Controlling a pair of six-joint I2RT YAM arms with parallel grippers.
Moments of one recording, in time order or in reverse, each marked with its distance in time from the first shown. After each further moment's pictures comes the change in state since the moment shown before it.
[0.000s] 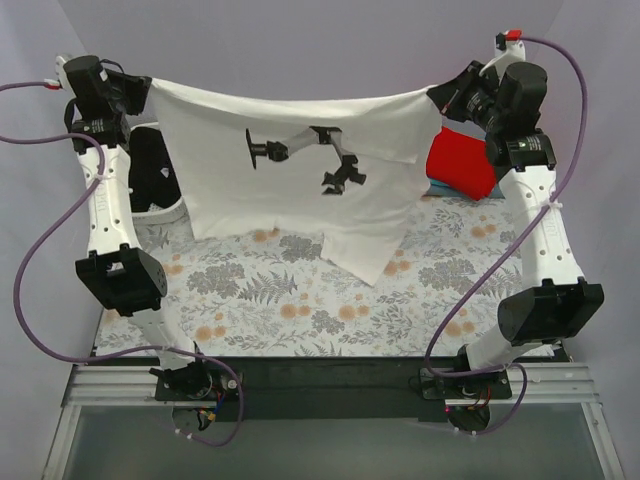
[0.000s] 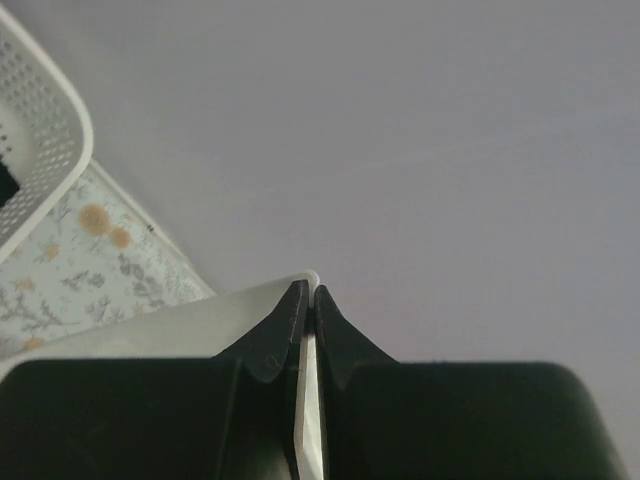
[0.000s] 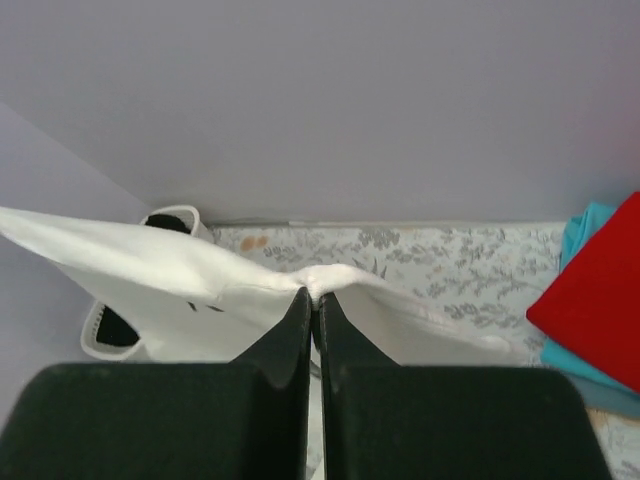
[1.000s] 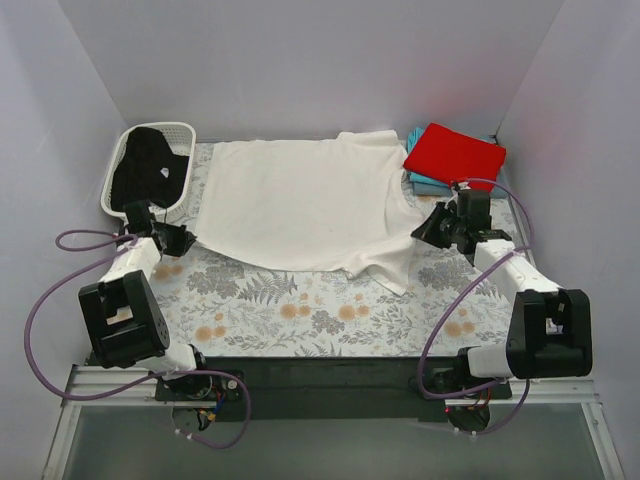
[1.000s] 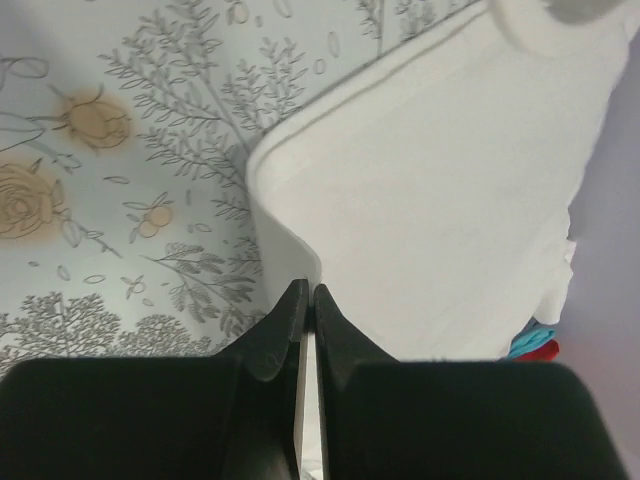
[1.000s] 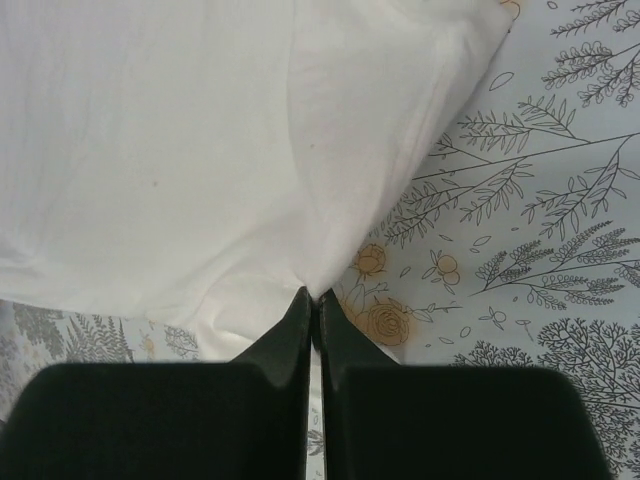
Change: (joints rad) left arm 0.097 -0.326 -1.220 0.224 0.115 -0.020; right arm -0.012 -0.192 -0.973 0.163 0.019 0.027
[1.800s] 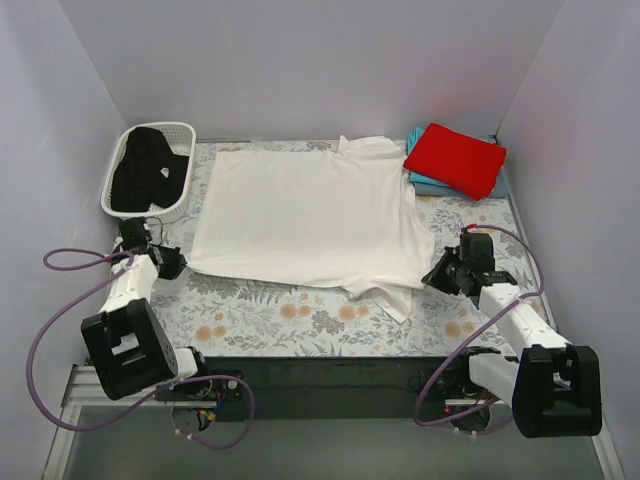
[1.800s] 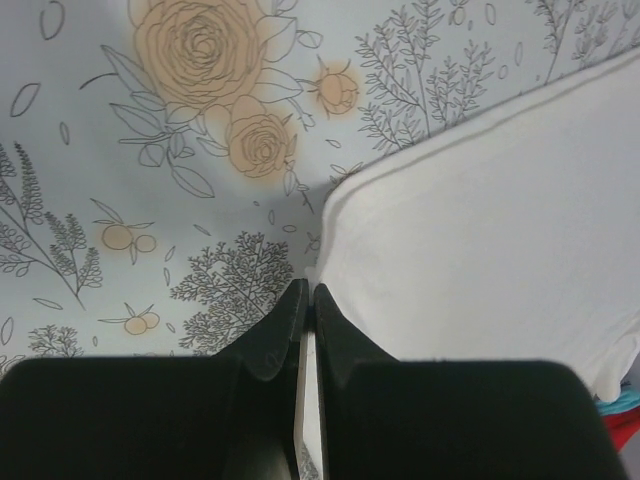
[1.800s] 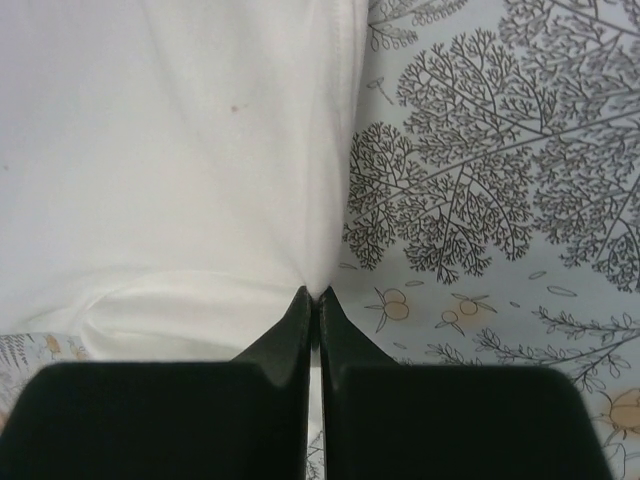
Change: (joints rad) left arm 0.055 -0.167 -0.108 -0.192 -0.148 0.076; right arm -0.008 -0.275 -0.306 -0.154 0.130 0.059
